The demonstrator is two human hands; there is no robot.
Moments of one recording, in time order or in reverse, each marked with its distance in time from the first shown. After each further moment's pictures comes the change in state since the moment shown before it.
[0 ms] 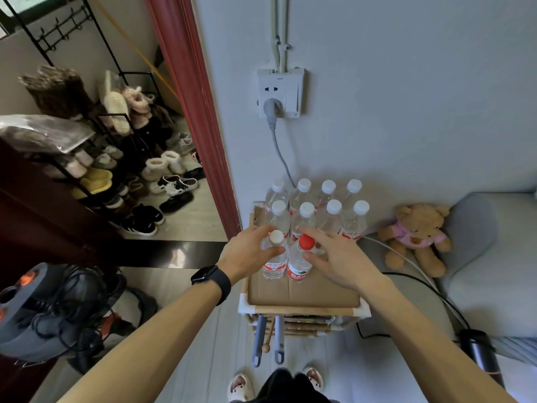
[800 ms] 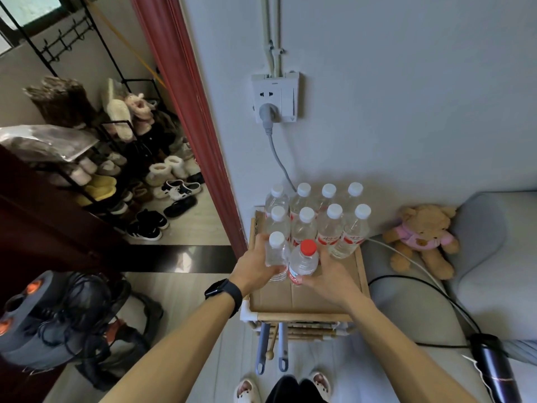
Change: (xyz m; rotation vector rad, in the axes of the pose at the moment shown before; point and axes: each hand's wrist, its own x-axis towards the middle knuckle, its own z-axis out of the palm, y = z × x) left_hand 0.008 -0.005 0.036 -0.182 -0.085 -0.179; right_hand 0.003 0.008 0.050 0.474 -0.004 0.197
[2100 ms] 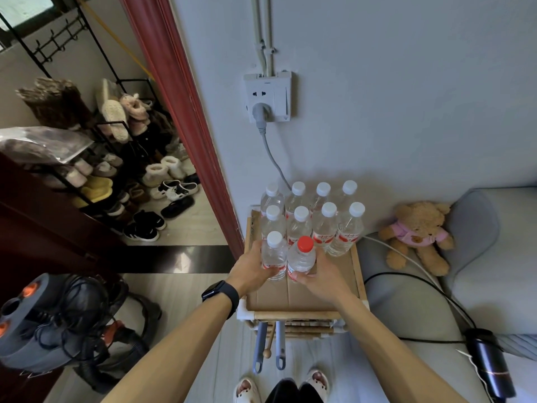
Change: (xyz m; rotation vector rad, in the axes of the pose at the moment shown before) left_hand 0.002 -0.006 0.007 -0.013 -0.039 -0.041; right_hand 0.011 0.017 0.015 0.095 0.045 0.036
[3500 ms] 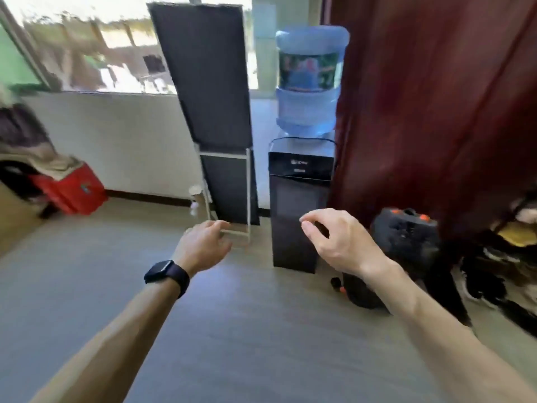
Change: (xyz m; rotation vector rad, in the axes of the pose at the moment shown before) left_hand -0.693 -0.102 0.122 0.029 1.138 -1.360; right_hand -0.408 -0.261 0.230 -0.381 -1.106 -1.612
